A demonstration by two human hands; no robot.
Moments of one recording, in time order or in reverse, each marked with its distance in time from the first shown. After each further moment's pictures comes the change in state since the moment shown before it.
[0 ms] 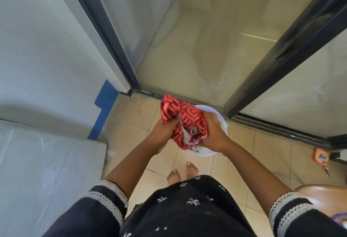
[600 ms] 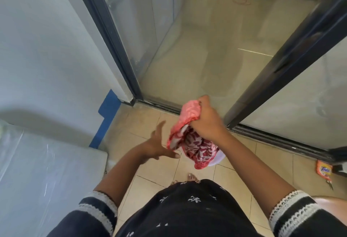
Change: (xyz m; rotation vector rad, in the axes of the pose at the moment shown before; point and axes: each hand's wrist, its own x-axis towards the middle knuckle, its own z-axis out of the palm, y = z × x) left_hand -0.008 -0.024 -0.065 0.673 -0.092 -0.189; right_hand -0.003 -0.113 -0.021 0.004 0.242 -0.091
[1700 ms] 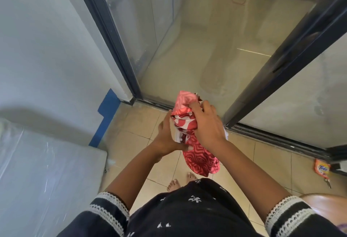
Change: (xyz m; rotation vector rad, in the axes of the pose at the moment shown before) left_hand -0.005 0.033 0.032 -0.200 0.179 0.139; right_hand -0.021 0.007 0.009 -0.516 0.029 -0.107
